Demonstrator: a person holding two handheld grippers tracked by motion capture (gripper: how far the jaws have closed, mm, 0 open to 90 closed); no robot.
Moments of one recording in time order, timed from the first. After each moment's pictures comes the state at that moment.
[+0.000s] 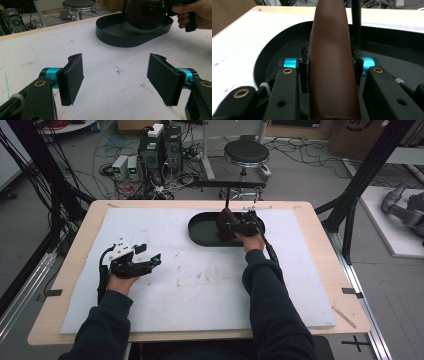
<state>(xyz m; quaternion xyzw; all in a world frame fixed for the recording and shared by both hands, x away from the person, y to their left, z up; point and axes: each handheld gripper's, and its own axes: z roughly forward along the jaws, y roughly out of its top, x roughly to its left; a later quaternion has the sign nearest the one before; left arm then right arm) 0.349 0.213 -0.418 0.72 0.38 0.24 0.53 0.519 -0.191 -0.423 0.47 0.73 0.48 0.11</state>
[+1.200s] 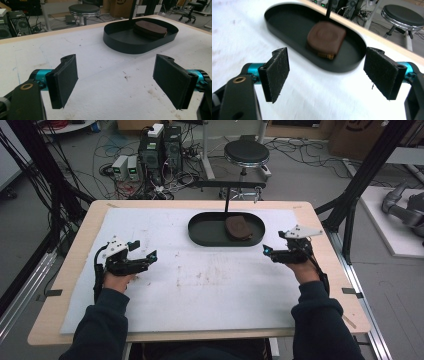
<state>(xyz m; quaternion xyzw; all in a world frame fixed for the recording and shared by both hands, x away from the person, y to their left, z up) 0.353 0.226 -0.415 0.70 0.40 0.25 0.54 0.381 -0.300 -0.370 0.34 0.80 0.41 0.27</state>
